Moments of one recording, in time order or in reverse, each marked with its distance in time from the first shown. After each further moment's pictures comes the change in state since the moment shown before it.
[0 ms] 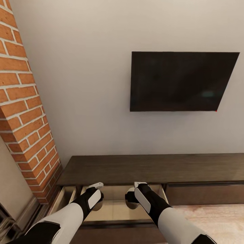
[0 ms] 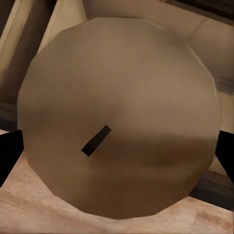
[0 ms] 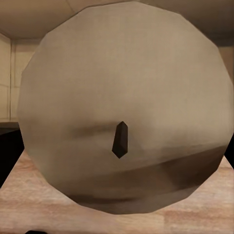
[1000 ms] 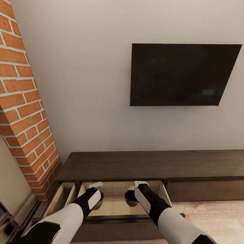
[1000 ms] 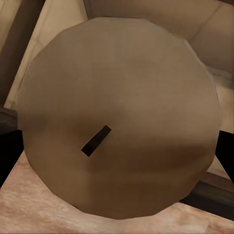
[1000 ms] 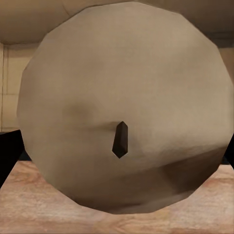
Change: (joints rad) left arm 0.003 0.000 -0.001 0.000 -0.021 -0.017 -0.002; right arm 0.002 0.000 0.001 0.000 0.000 -0.048 0.001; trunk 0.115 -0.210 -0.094
